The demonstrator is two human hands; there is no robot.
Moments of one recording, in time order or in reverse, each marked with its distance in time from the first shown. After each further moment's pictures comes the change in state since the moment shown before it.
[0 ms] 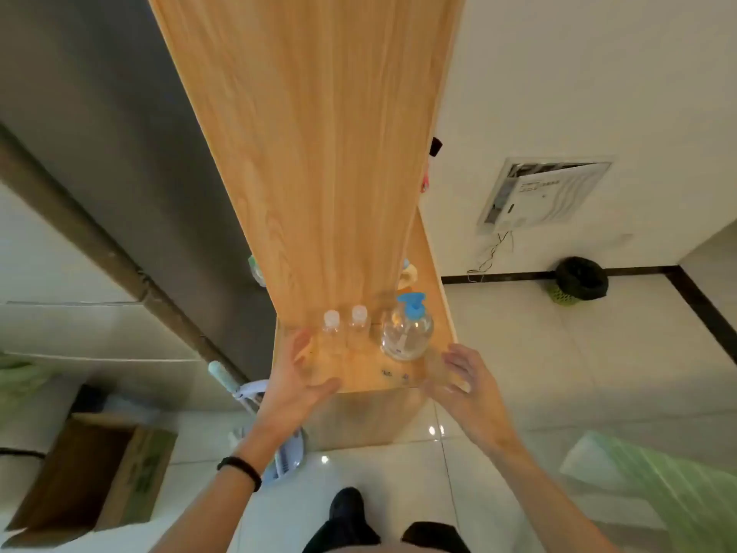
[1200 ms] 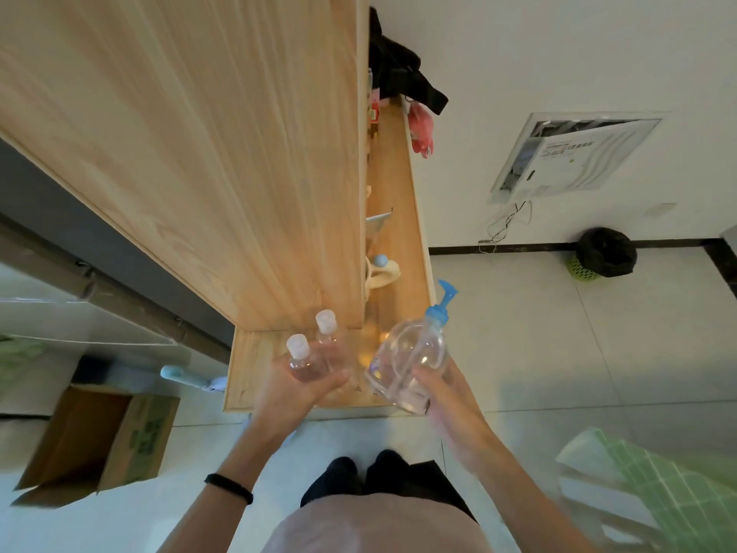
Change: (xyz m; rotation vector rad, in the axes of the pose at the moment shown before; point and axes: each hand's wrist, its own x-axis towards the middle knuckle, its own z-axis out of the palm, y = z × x) left_hand 0.021 0.042 0.058 -0.122 -0.005 -0.181; right_hand 0.048 -0.016 -0.016 0.393 -0.348 0.269
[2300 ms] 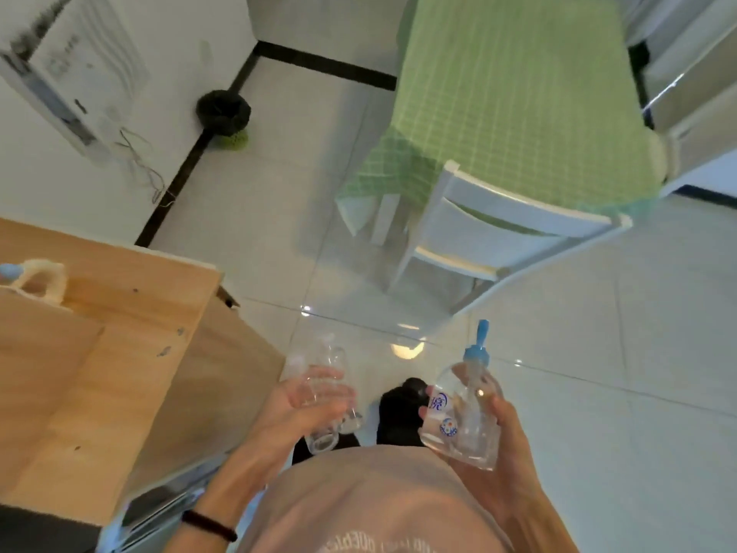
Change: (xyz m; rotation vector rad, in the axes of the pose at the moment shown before) left_hand -0.106 -0.056 0.013 0.395 -1.338 -0.314; right_hand -0.304 0.222 0.188 1.150 1.096 -0.478
